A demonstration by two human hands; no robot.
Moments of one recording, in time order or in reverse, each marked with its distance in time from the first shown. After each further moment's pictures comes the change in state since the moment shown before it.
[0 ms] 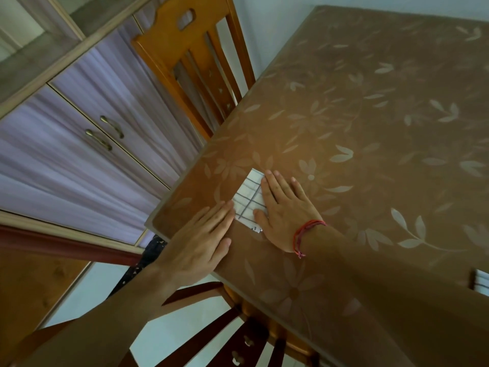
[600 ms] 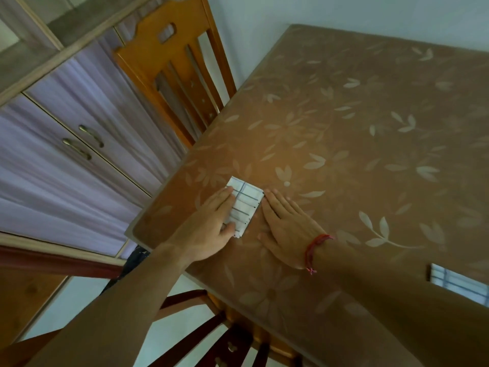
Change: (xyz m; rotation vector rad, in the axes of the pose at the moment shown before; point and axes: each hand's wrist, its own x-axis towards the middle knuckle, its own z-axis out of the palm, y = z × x) left_hand 0.060 0.028 -0.015 -0.331 -0.037 -0.111; right_hand -0.042 0.032 -0.009 0.087 0.011 -0.095
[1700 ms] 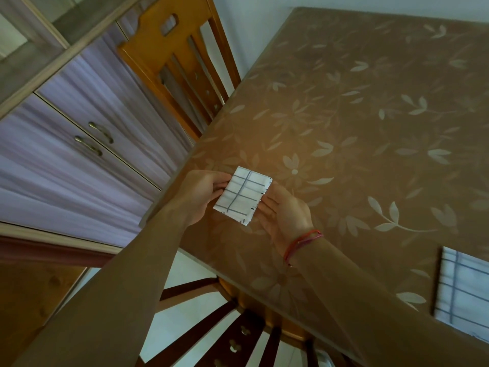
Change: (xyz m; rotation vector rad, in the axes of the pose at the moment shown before) left_hand 0.026 0.012 -0.047 -1.023 0.148 -0.586; right_hand 0.011 -0.068 -0.048 2.101 0.297 0.878
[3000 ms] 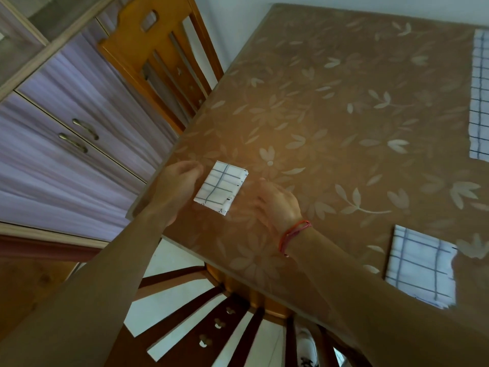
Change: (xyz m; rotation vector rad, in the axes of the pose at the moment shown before) left_hand -0.038 0.010 0.008 0.258 0.182 0.132; right_hand -0.014 -0.018 -0.039 -0.227 -0.065 -0.032
